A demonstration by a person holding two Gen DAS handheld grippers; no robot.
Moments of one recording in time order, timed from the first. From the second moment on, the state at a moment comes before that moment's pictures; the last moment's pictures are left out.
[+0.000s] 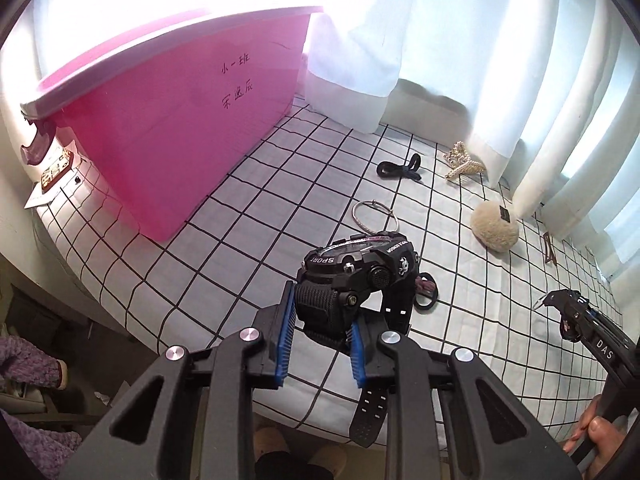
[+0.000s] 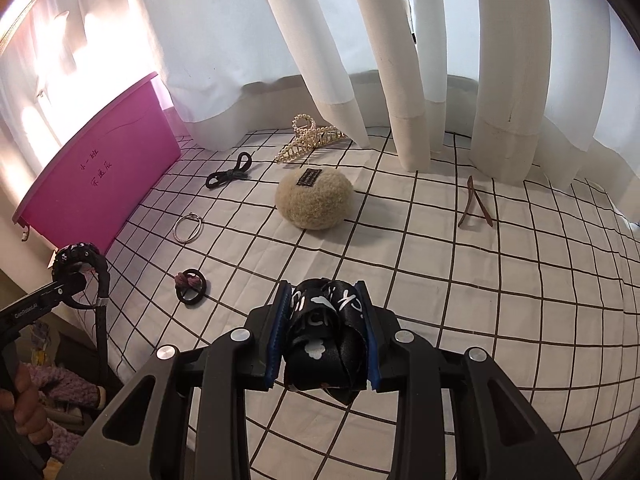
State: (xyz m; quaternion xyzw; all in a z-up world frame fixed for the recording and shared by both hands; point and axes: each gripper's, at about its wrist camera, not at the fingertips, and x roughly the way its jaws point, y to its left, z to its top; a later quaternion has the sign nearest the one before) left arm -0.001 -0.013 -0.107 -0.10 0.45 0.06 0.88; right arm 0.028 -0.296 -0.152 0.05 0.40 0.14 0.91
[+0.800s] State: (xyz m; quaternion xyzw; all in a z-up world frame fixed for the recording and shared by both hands) left arm 0.002 0.041 0.047 -0.11 0.34 0.08 0.93; right arm 0.062 -0.217 -0.003 0.03 0.28 0.28 0.92
